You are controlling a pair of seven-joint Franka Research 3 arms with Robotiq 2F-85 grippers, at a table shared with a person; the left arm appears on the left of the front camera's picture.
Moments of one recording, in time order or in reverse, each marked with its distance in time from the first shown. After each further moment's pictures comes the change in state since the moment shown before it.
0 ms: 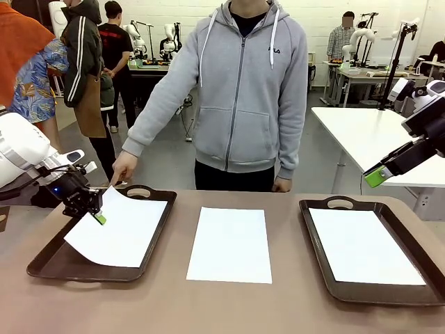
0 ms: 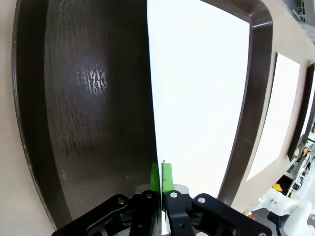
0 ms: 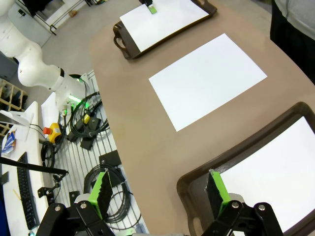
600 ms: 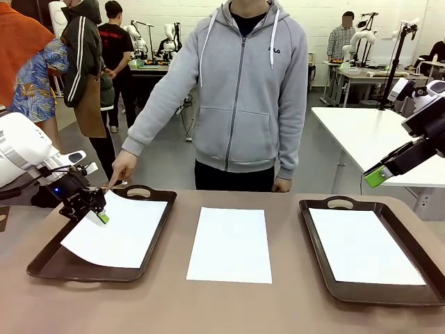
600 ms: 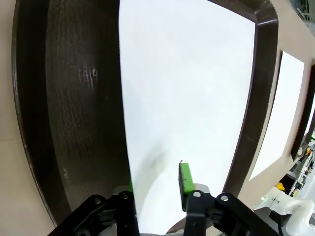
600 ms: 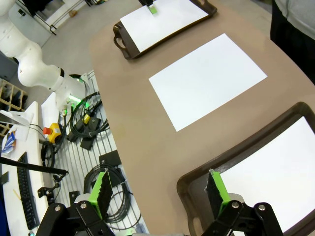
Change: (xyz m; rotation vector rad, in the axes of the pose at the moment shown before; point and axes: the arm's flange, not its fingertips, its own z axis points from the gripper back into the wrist) left arm 0.001 -0.001 -0.001 0.014 0.011 -0.003; right arm 0.000 0.000 0.000 0.000 0.000 0.000
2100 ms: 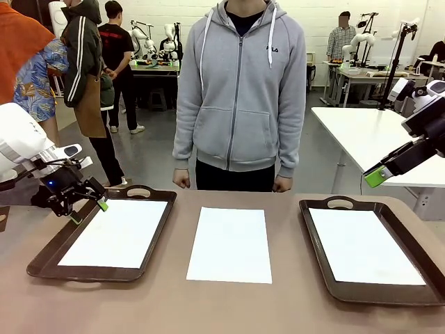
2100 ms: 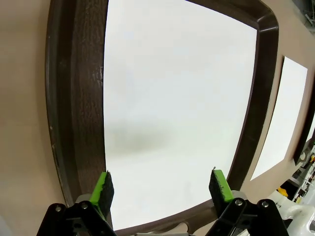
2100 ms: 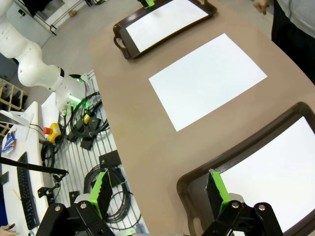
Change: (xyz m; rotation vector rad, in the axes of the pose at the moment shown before) left arm -0.002 -0.004 0.023 0.050 -0.018 0.021; right arm 0.000 0.000 0.000 0.000 0.000 0.000
